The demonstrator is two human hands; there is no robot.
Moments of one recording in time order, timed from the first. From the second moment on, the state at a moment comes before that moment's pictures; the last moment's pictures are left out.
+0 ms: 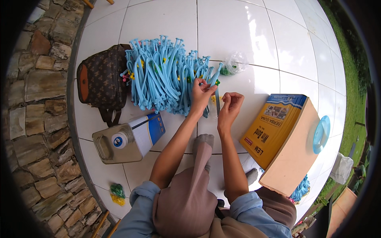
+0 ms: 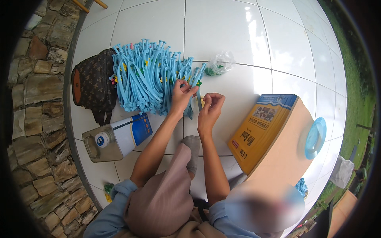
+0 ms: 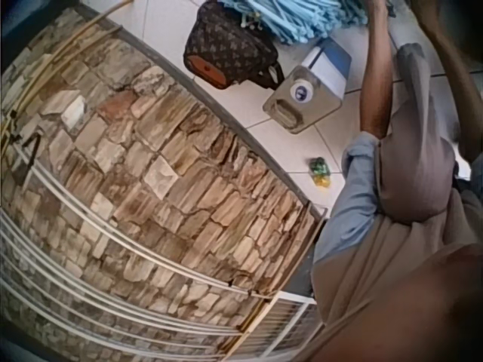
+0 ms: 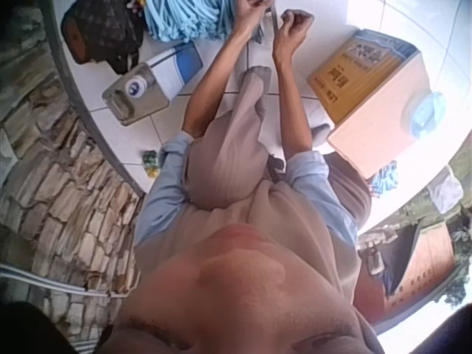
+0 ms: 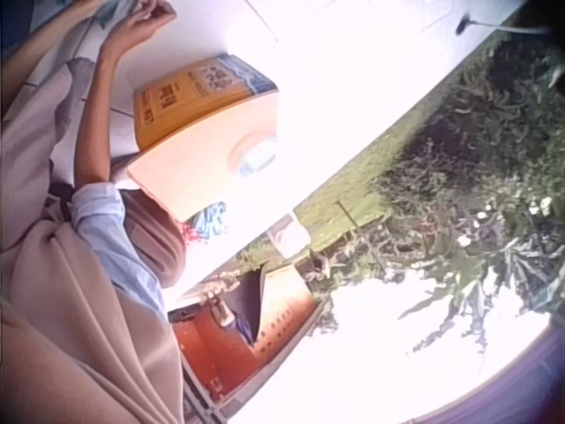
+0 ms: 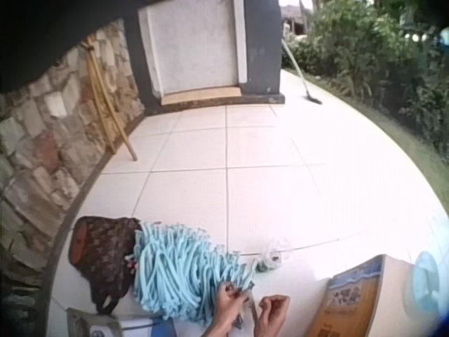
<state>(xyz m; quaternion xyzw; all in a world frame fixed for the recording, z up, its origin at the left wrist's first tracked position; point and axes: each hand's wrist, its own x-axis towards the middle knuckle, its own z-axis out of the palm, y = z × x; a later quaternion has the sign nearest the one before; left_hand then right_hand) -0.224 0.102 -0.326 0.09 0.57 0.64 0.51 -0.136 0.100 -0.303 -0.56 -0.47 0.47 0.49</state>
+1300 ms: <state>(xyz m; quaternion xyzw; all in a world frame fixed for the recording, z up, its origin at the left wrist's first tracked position) 0.057 0.022 0.014 0.72 0.41 0.36 0.43 0.297 0.000 -0.030 -0.67 -0.49 0.07 0.55</state>
